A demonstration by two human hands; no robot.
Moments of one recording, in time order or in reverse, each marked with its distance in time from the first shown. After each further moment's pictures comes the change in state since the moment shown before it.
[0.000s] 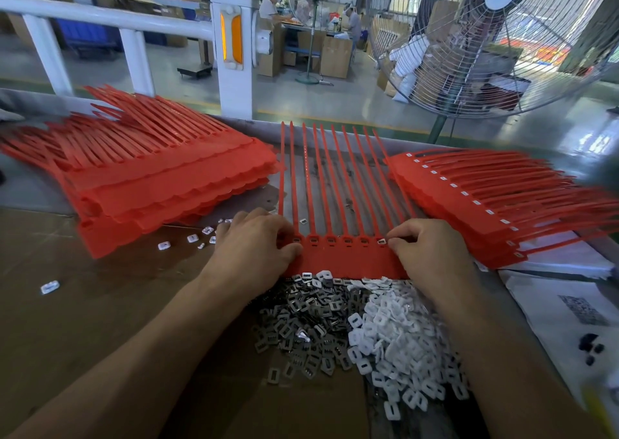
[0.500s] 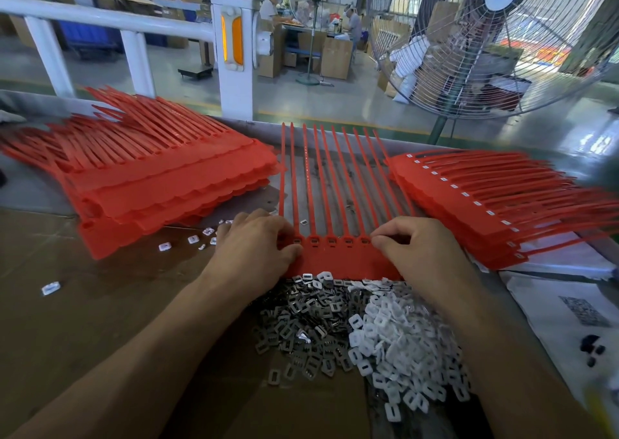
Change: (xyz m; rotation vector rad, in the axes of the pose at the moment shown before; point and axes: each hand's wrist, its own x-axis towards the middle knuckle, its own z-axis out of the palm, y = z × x) left_hand -0.001 -0.002 0.000 -0.009 0.002 0.004; right_hand -0.011 -0.013 -0.008 0.092 -0.121 -0.137
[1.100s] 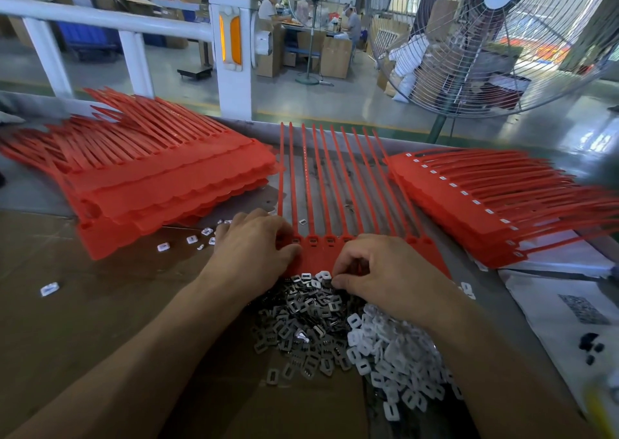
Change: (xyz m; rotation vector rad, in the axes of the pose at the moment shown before) left_hand 0.001 0.000 0.002 0.022 0.010 0.001; right_hand -0.015 -0.030 0.013 -0.142 -0.370 -0.208
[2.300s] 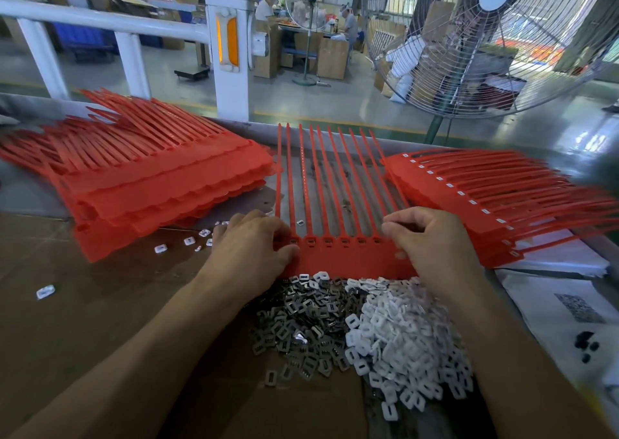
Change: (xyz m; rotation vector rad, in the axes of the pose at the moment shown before) left_hand -0.001 0.002 -0.005 0.000 -0.037 -0.009; right_hand 0.004 0.039 -0.018 0.392 0.498 0.281
